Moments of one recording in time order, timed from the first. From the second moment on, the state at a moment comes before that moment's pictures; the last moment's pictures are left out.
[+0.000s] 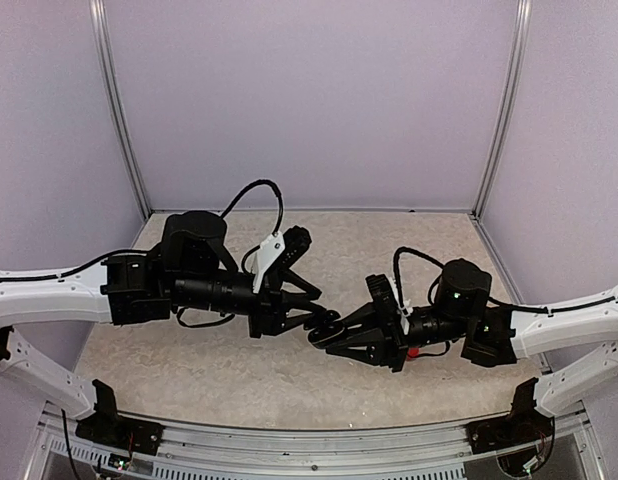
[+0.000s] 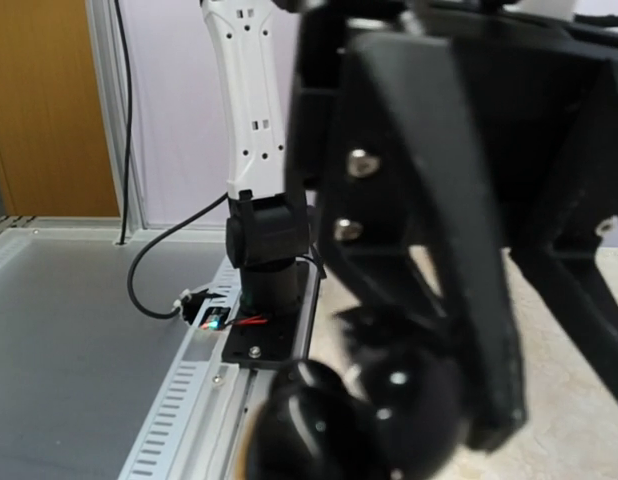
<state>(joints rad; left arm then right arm) -1.11 1.29 1.01 -0.05 0.29 0.01 1.08 1.22 0.57 0.64 -0.61 -0.01</state>
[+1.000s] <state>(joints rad) -1.25 1.06 0.82 0.06 -0.13 0.21 1.02 1.23 0.63 0.56 -0.52 0.16</state>
